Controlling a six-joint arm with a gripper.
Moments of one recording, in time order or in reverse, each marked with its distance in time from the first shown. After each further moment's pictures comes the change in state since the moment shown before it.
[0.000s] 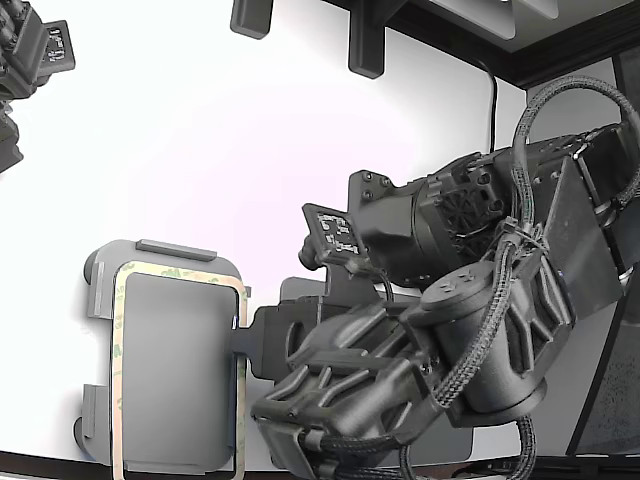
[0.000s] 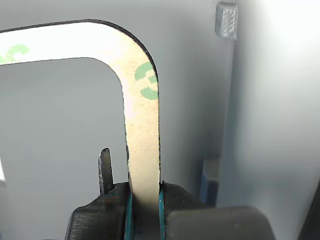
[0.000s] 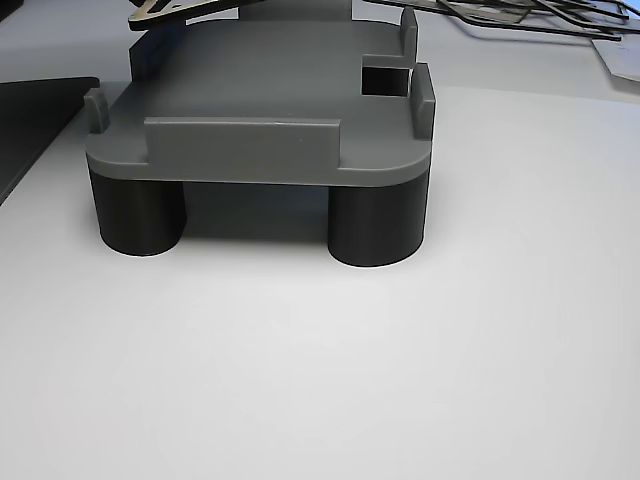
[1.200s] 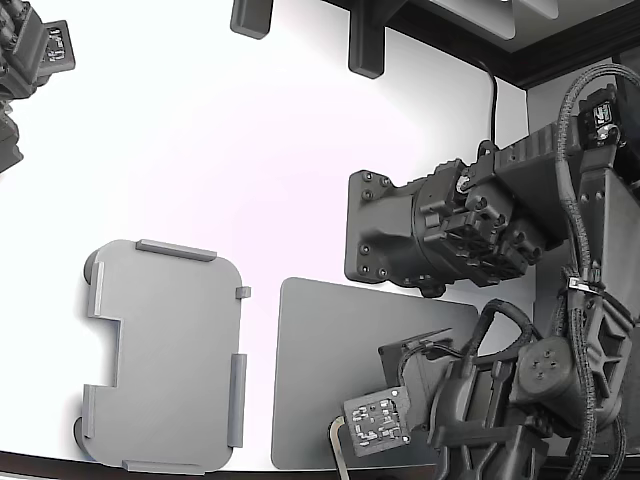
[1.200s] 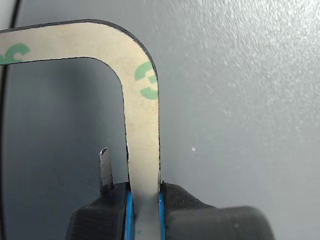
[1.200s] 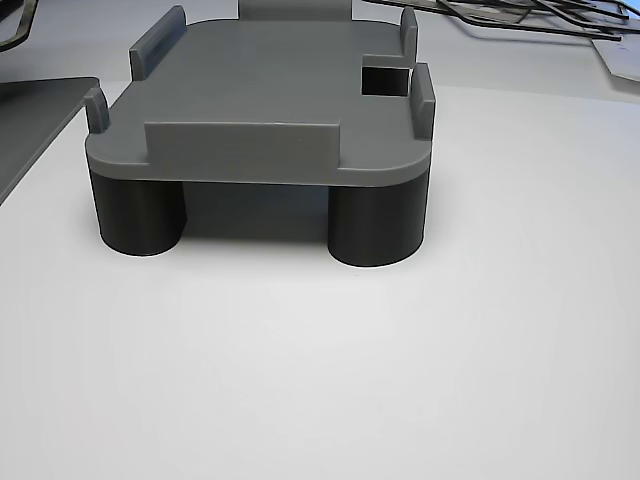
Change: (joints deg) arm 30.3 23.3 35.9 -12.4 -6.7 -73.8
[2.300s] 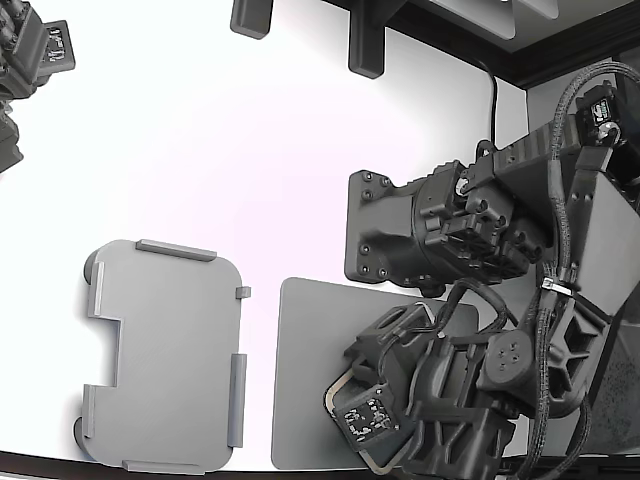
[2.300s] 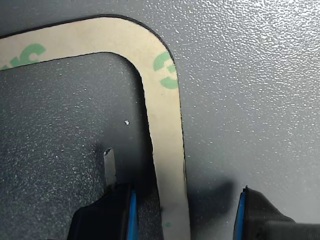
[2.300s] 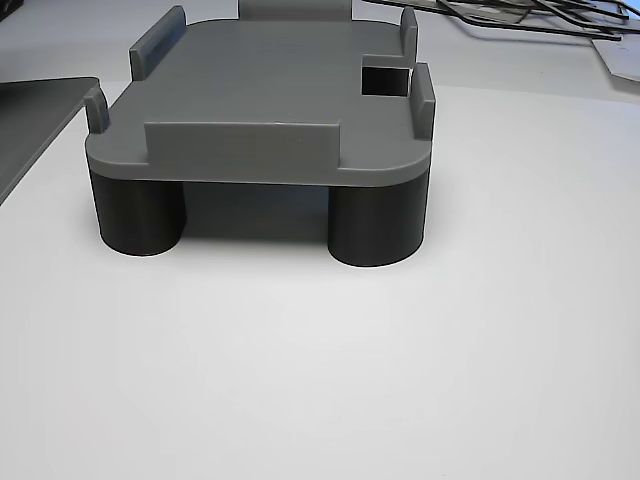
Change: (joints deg) arm 3.3 1.8 16.3 -8.3 1.1 -17.6
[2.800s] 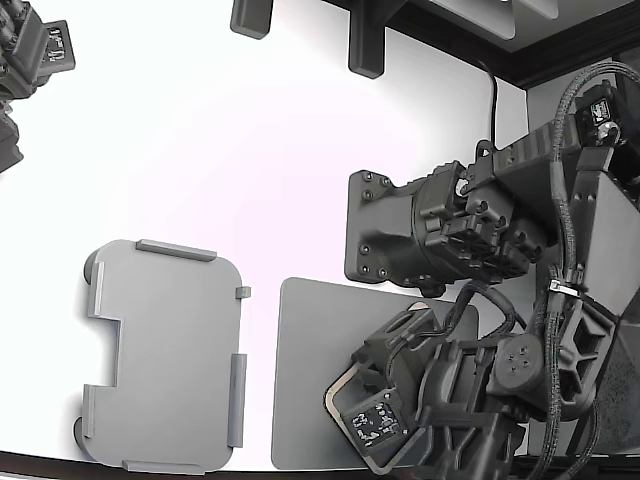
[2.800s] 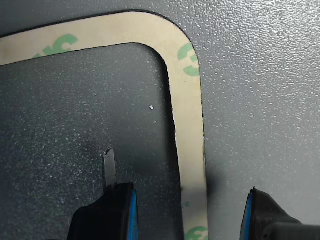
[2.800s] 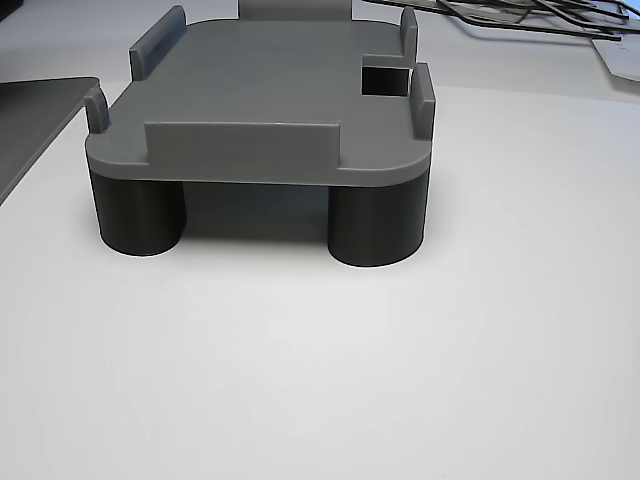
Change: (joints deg) arm 0.9 0.2 -2.7 3.0 -0.9 1.4
